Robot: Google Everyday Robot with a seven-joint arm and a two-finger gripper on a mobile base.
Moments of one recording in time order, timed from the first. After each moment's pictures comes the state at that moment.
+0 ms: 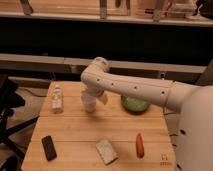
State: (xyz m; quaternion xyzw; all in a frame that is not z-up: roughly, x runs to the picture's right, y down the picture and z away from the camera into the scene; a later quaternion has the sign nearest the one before) arm -0.051 0.043 0.800 -0.16 -0.16 -0.49 0.84
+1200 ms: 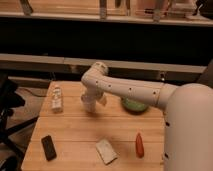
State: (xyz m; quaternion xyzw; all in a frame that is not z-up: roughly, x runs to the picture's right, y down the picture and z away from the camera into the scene) arm -0.058 0.067 0.843 -0.17 -0.17 -0.51 0.83
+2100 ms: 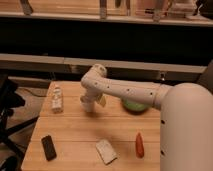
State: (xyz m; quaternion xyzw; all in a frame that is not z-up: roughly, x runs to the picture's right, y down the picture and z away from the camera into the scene) arm -0.063 0.074 0.858 -0.17 -0.18 -0.52 0.82
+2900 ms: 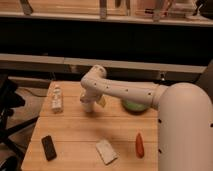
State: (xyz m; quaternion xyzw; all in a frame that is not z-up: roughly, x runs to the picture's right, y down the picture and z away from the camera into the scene) arm -0.061 0.080 0.868 -0.18 -0.18 -0.52 0.81
